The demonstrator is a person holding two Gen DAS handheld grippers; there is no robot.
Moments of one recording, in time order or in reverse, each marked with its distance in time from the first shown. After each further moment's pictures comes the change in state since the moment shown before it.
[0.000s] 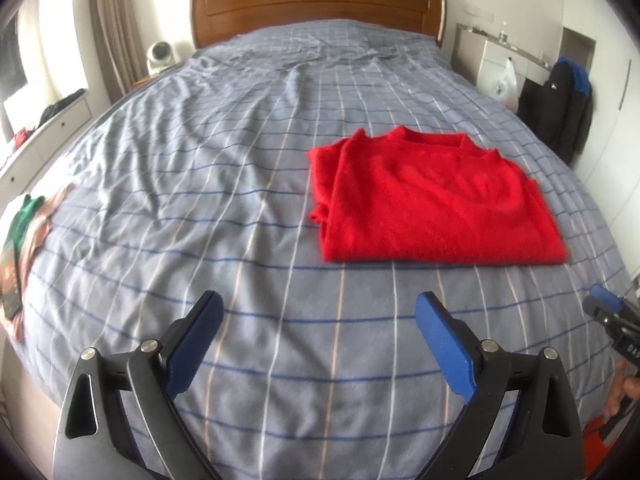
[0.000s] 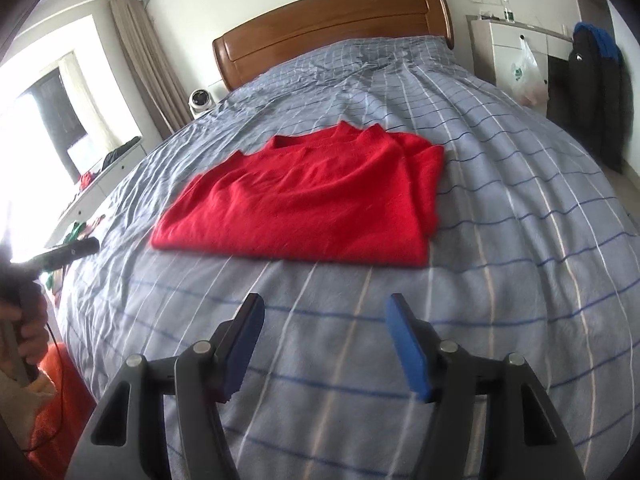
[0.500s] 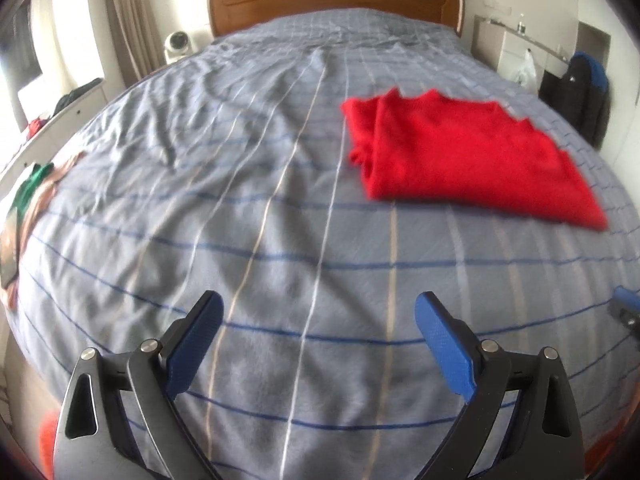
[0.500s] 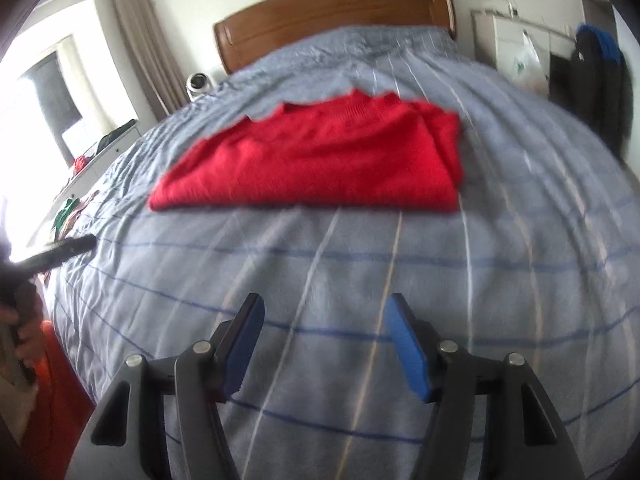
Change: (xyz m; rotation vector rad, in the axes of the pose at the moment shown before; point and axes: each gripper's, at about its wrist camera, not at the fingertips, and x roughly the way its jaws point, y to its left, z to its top) left arm 0.048 0.023 -0.058 -0.014 0.013 0.069; right arm 0.028 0.015 -0.042 0.007 0.056 -0.018
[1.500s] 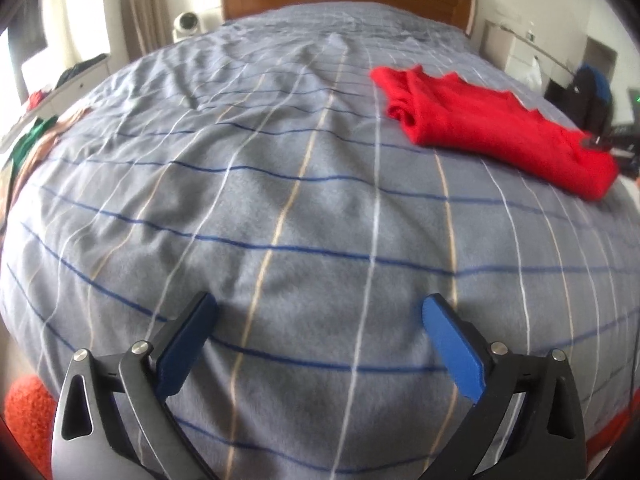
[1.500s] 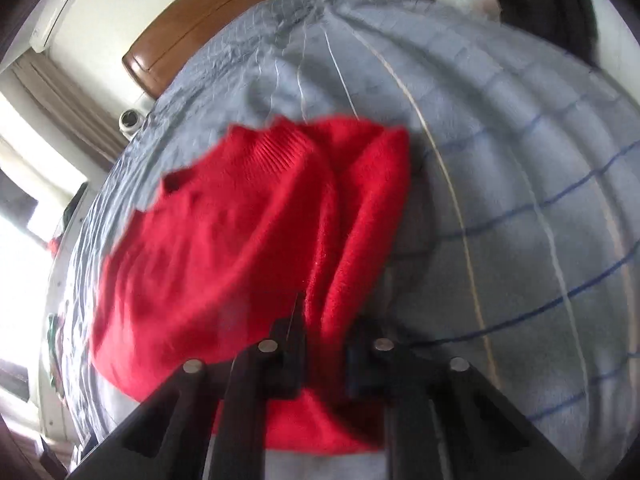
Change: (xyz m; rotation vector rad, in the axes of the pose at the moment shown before) left arm 0.010 0.038 -0.037 -0.078 0.010 -0.043; right arm 0.086 -0.070 0.165 0.279 0.062 -0.022
